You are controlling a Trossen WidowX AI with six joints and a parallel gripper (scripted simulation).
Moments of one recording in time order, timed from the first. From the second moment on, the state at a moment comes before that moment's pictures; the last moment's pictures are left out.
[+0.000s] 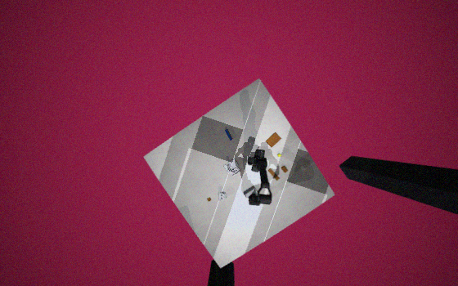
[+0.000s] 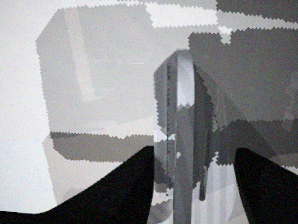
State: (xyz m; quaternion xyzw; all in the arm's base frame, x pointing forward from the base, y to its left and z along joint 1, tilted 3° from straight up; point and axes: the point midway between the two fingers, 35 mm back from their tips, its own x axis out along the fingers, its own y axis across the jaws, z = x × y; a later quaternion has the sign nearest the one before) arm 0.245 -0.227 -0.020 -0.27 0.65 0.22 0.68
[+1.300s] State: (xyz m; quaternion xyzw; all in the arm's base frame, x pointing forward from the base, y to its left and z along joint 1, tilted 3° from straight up) arm 0.242 -0.222 0.056 -0.27 0.65 0.22 0.68
